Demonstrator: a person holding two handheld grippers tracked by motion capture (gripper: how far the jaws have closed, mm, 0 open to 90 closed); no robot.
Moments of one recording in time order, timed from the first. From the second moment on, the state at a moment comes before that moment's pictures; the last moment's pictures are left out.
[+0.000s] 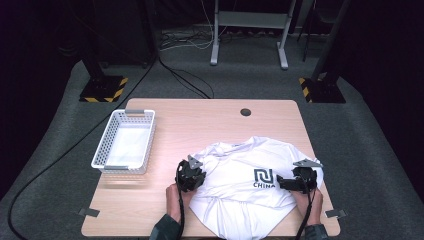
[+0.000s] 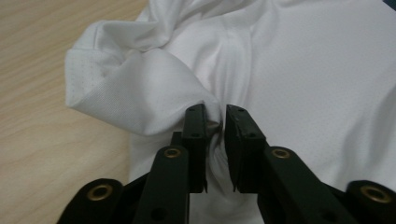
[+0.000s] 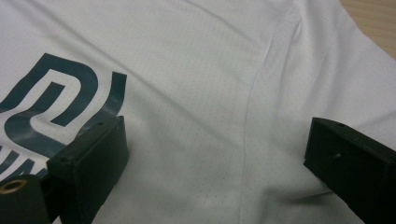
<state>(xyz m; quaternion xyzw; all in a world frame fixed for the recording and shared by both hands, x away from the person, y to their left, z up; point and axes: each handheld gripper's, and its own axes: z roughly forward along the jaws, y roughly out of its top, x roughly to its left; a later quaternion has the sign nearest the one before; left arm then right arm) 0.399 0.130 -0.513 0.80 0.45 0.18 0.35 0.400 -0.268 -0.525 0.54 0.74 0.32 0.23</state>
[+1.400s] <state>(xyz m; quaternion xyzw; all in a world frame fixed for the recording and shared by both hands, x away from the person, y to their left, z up) 0.429 0.162 -0.501 0.80 0.48 0.18 0.31 0.397 -0.287 -0.525 0.56 0.73 0.31 0.23</state>
